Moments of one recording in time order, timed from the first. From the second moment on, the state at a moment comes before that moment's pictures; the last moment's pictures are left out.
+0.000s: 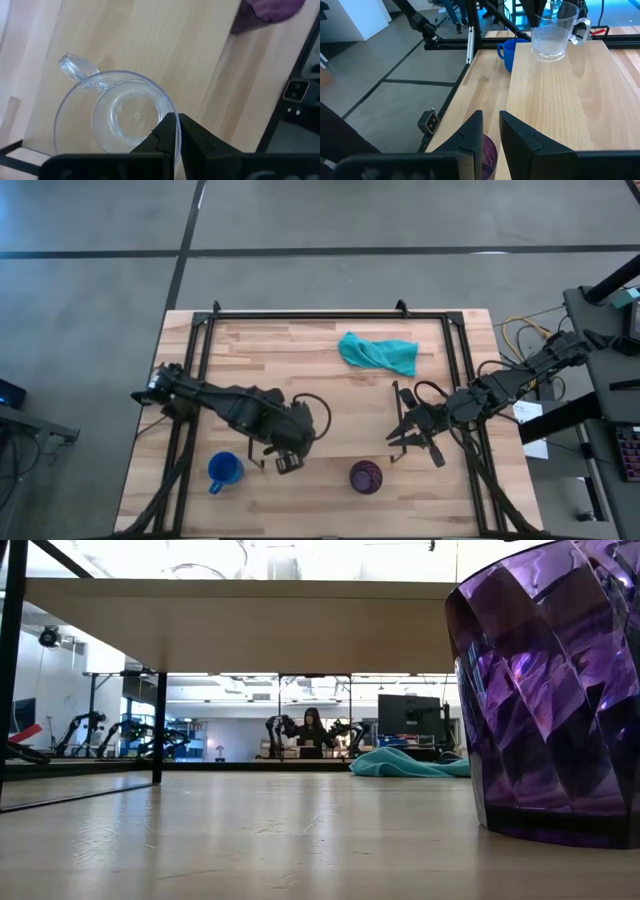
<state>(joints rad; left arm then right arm) -0.39 1.86 2.14 -1.56 -0.16 -0.76 0.50 0.98 0.83 -0.21 0.11 0.23</state>
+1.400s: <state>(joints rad) -0.40 1.84 2.00 -1.55 -0.19 -0.86 0.50 0.98 0.83 -0.21 0.11 0.22</state>
